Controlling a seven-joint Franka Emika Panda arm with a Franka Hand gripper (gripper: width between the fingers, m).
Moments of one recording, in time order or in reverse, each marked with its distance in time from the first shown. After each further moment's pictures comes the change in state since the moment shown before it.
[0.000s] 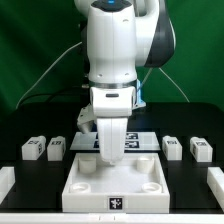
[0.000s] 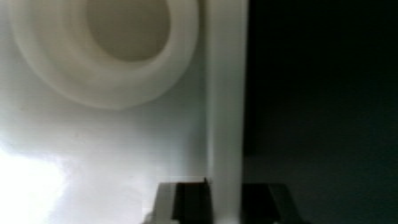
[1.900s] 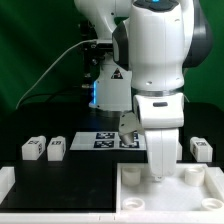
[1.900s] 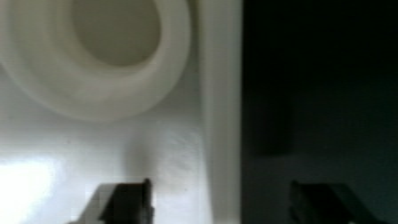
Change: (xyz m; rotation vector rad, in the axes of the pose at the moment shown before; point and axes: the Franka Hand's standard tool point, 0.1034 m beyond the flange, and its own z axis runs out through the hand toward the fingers) arm 0.082 0.048 -0.001 0.023 0.050 0.029
